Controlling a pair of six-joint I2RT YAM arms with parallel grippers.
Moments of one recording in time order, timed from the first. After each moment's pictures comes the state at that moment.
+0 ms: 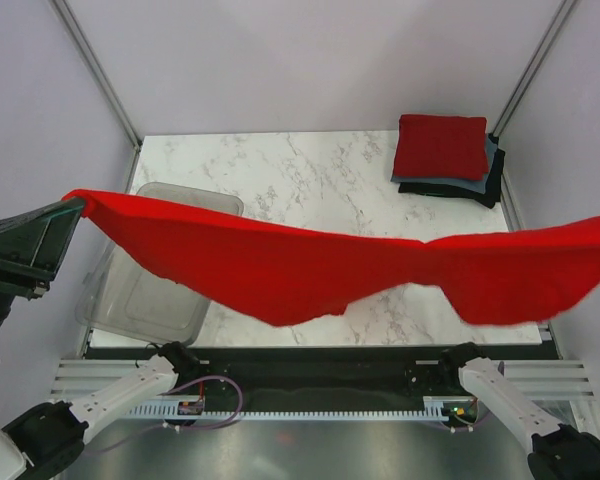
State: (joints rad) left arm -0.69 0.72 1.94 -0.74 -0.15 -0.52; right arm 0.32 0.74 2.17 -0.65 0.11 0.38
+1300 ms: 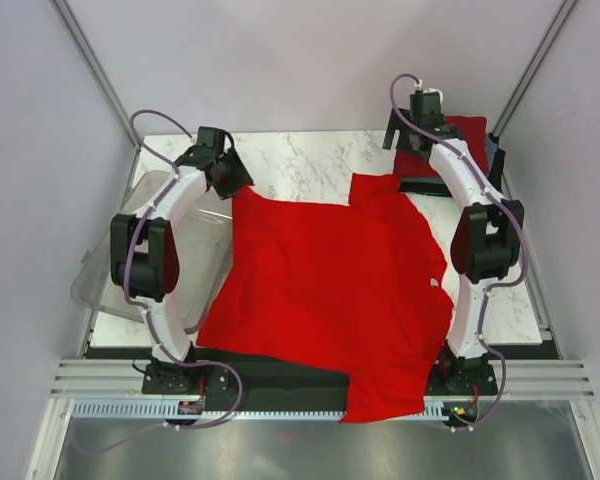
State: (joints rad) left arm -0.17 1.91 1.54 -0.52 0.04 -0.65; right arm 0.14 2.10 1.92 -0.52 0.18 0.30
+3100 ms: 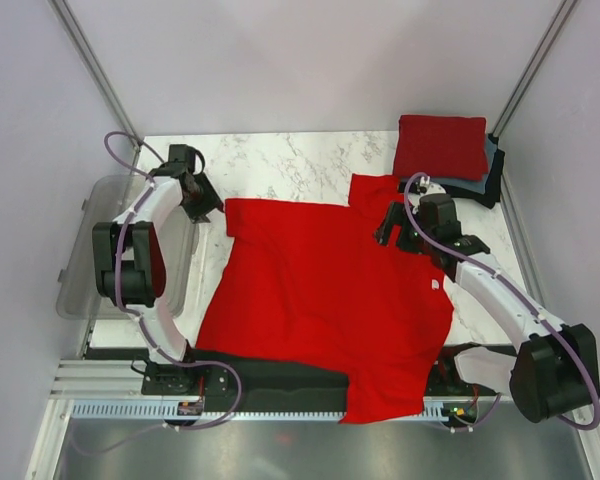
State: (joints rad) left arm -0.01 1.82 1.37 -0.65 0.05 -0.56; right arm 0.28 1.17 0.79 -0.31 -0.06 0.50
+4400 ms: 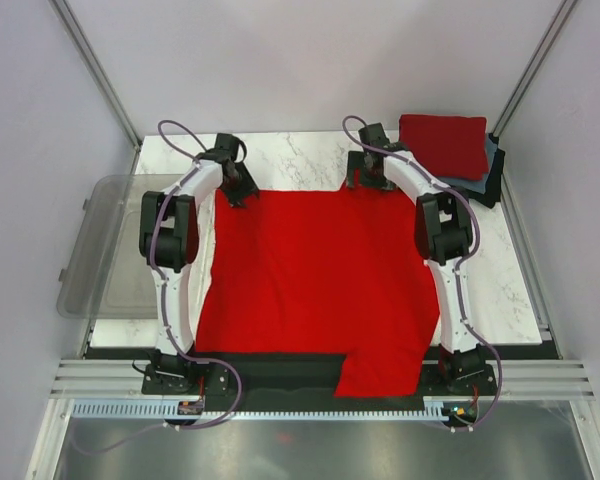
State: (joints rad) left arm -0.17 2.24 1.77 -0.64 0.06 -0.67; right arm 0.28 2.40 2.03 -0.68 0.15 0.34
